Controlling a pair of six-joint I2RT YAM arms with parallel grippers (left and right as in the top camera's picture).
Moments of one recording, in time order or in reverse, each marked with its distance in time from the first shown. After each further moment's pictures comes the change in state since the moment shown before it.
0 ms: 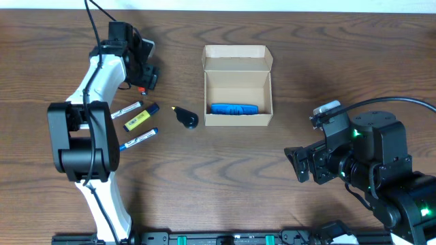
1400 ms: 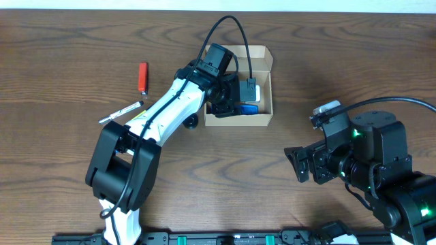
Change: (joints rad) left arm -0.525 -0.147 -0.091 0.059 0.315 0.667; right arm 0.000 0.000 0.000 0.000 0.000 0.000
